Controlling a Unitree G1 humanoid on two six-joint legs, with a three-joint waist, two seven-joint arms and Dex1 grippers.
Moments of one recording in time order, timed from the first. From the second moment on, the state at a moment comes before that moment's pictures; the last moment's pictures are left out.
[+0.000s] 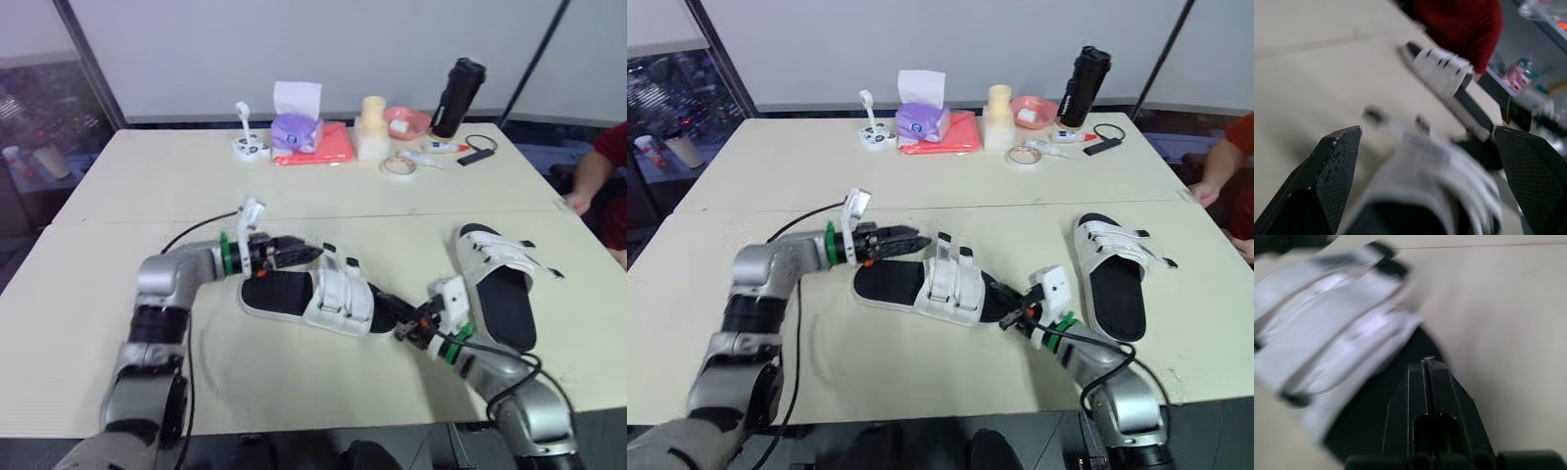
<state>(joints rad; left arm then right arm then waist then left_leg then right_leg) -0.66 0.38 0.10 0.11 -0.53 1.06 -1.01 -0.03 -0.46 -0.12 -0.34 0.44 0.56 0.52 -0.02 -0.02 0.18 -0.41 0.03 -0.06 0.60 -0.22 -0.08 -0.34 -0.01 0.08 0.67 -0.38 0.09</state>
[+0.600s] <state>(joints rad) -0.52 0.39 -0.04 -0.06 -0.64 1.13 -0.90 -0.04 -0.68 -0.39 -0.60 0.81 0.87 0.55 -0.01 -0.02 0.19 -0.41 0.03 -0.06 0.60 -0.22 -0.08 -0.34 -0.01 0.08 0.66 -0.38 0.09</state>
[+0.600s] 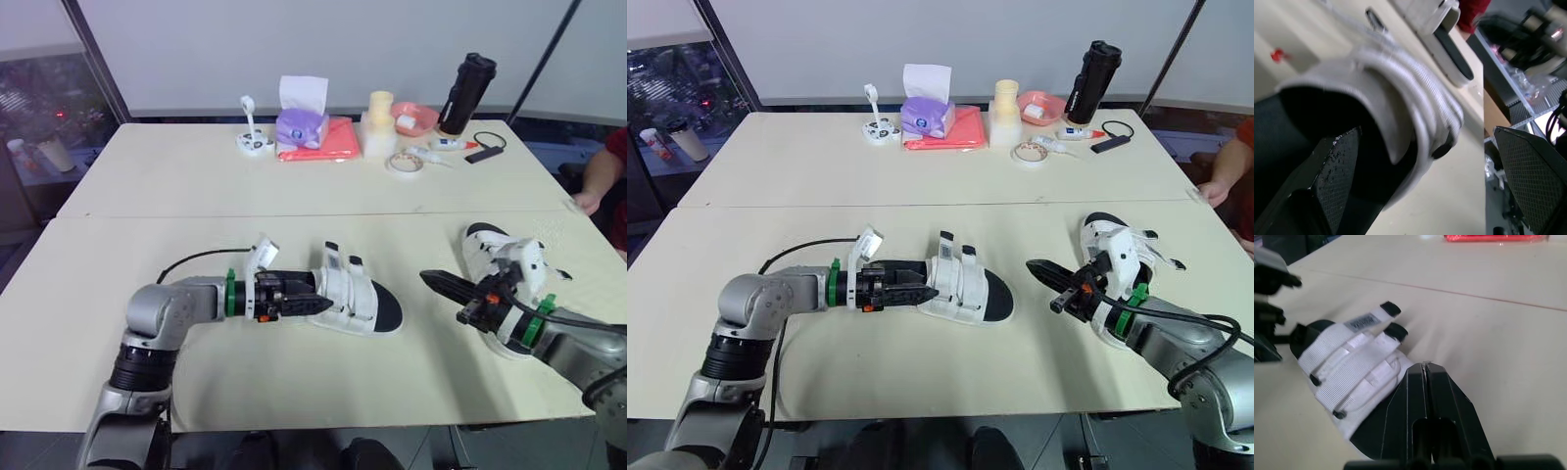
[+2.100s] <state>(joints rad) -0.72 0.19 0.00 0.24 -0.79 1.25 -0.81 0.04 -0.62 -0.32 -0.60 0.79 0.81 0.45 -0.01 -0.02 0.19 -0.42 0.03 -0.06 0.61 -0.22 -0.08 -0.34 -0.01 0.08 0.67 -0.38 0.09</state>
